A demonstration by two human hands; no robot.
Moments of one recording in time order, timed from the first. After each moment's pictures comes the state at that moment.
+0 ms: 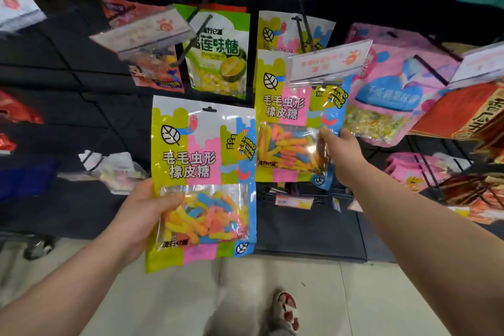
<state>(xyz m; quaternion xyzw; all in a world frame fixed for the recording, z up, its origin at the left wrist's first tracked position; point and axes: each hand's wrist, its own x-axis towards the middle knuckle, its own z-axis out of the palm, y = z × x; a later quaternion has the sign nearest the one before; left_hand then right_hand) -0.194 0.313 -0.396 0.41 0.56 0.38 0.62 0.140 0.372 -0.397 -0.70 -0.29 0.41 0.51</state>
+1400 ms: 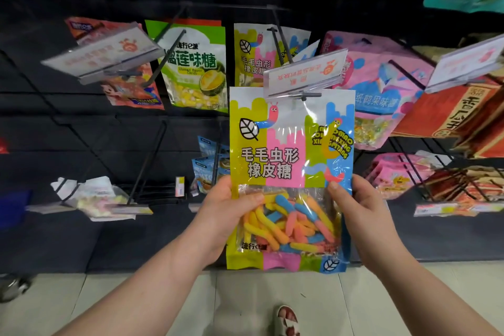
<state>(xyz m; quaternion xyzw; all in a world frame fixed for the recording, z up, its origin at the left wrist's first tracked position) -0.073 0.325 -0.383 0.43 0.47 0.34 0.69 0.117 0.255 -0.364 -0.65 -0.30 0.43 0.56</state>
